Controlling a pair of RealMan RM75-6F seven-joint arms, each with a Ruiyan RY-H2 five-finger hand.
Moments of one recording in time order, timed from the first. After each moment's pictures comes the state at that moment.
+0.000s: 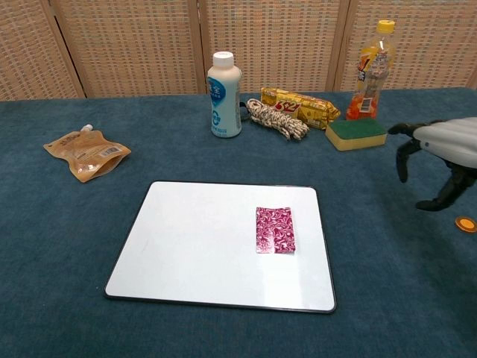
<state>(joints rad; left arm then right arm) -0.12 -1.05 -0.03 -1.75 1.44 1.40 0.18 0.68 -1.42 0.00 -1.65 -0.89 1.20 -0.59</state>
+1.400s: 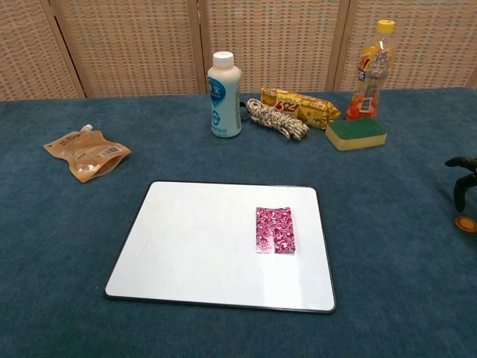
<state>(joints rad) -0.12 -1.06 -0.02 -1.76 1.43 1.40 0.21 0.50 -1.45 0.01 -1.34 -1.07 1.05 -0.37</state>
